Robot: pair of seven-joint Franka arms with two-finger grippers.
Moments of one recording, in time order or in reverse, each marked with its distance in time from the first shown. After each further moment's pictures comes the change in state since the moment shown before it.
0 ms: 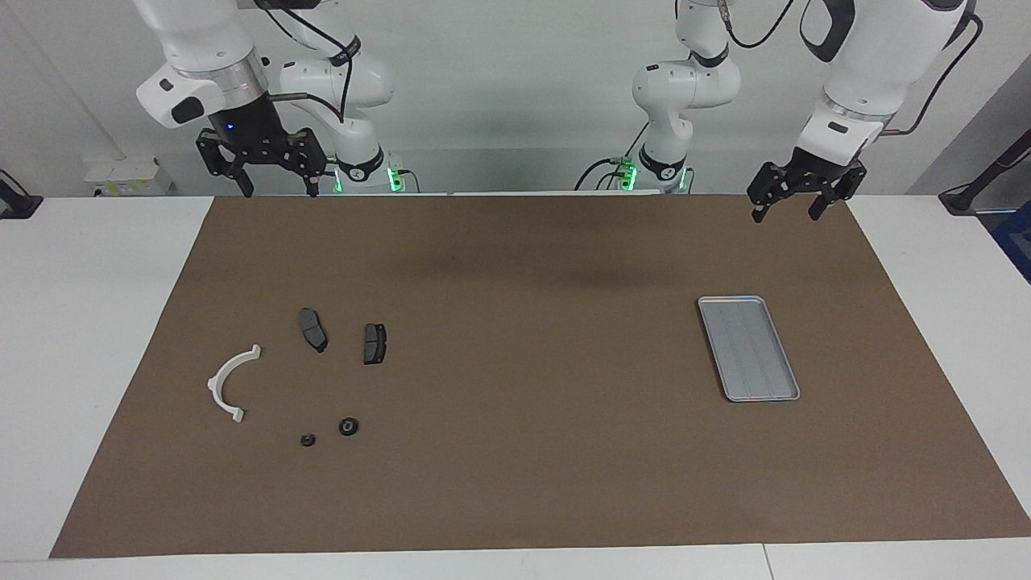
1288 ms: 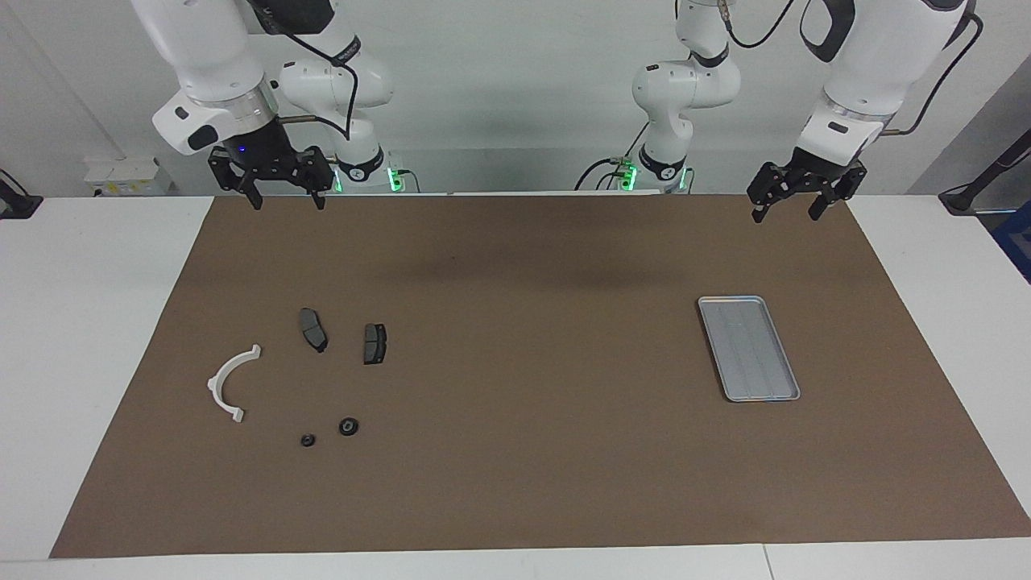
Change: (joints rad) left arm 0.000 0.000 0.000 0.000 0.000 0.000 0.000; right arm -0.008 0.015 0.011 -0.052 0.000 0.038 0.000
